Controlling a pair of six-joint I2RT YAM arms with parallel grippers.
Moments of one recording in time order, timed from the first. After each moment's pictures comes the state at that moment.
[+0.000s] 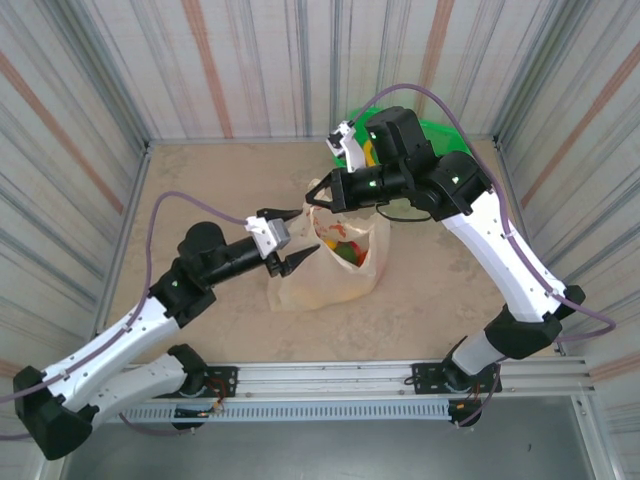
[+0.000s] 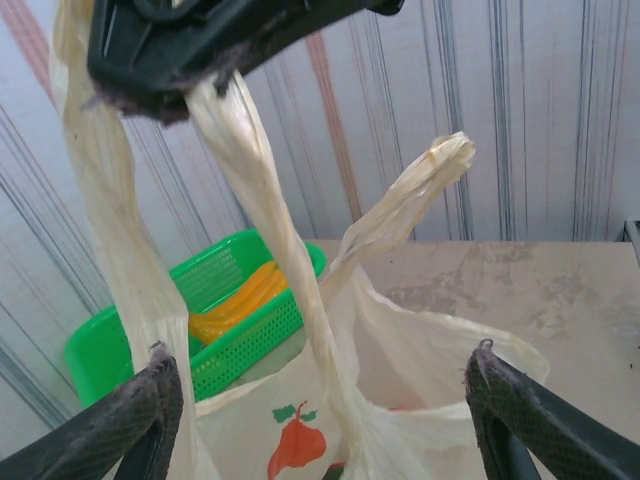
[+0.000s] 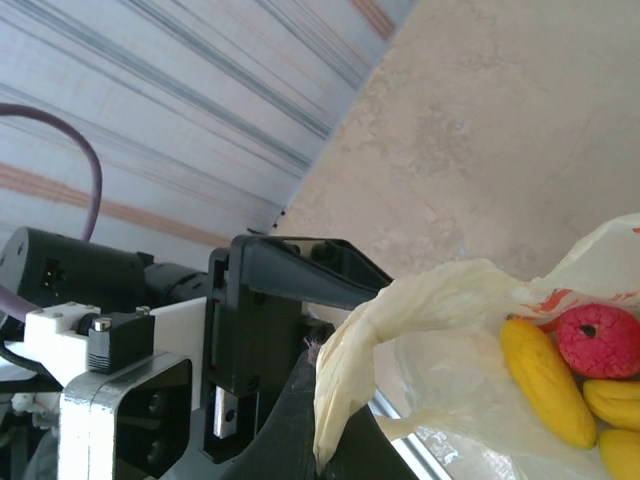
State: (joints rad) left arm -0.75 0.89 0.77 0.10 0.35 0.28; right arm 0.77 1.53 2.02 -1.09 -0.47 0.54
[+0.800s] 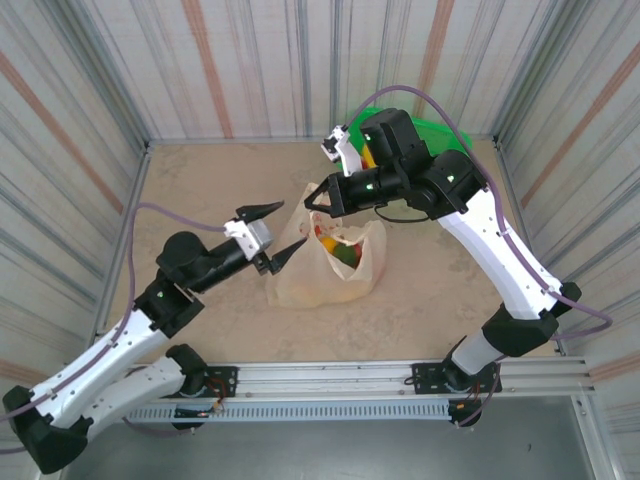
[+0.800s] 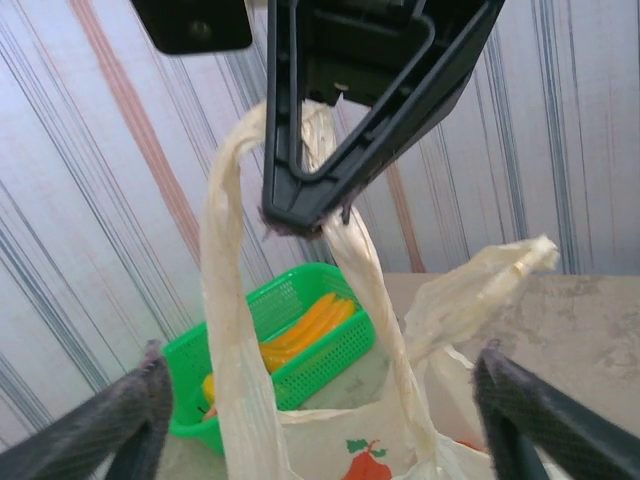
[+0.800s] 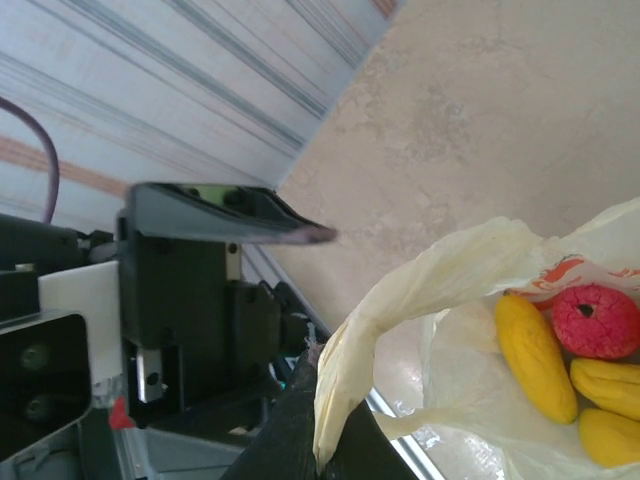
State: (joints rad) left arm -0.73 0.77 0.73 0.13 0.27 0.31; right arm 0.78 1.55 2.04 -1.13 -0.48 0.47
